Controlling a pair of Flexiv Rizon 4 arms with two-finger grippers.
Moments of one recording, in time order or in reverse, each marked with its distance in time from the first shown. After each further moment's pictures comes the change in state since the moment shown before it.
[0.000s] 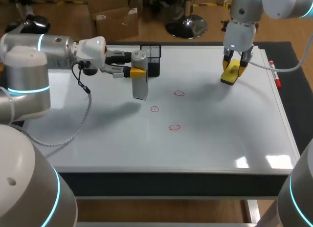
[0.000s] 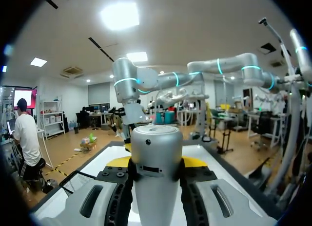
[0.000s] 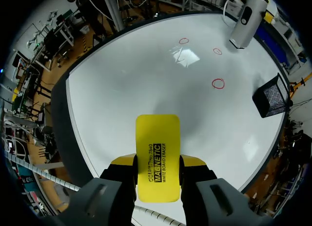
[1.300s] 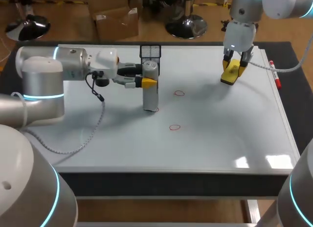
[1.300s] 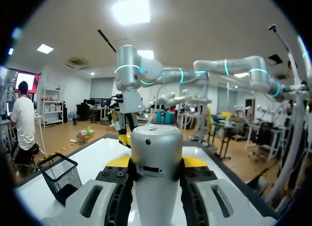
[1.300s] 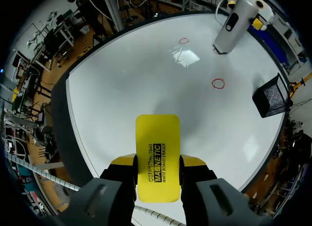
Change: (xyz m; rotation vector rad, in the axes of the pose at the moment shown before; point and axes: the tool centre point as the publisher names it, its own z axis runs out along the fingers) left arm 0.007 0.034 0.033 0.017 -0.009 -0.107; right arm 0.000 0.000 0.000 0.000 0.000 0.000
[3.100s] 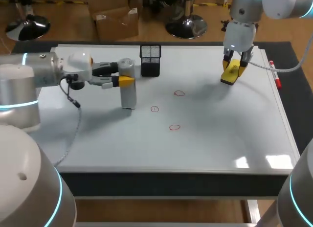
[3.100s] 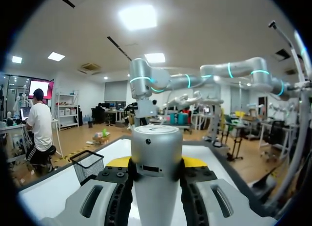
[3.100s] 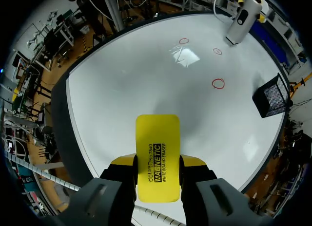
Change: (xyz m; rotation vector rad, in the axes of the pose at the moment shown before) left arm 0.009 -0.016 -0.085 0.012 -0.161 0.034; right arm 0.000 0.000 0.000 0.000 0.000 0.000
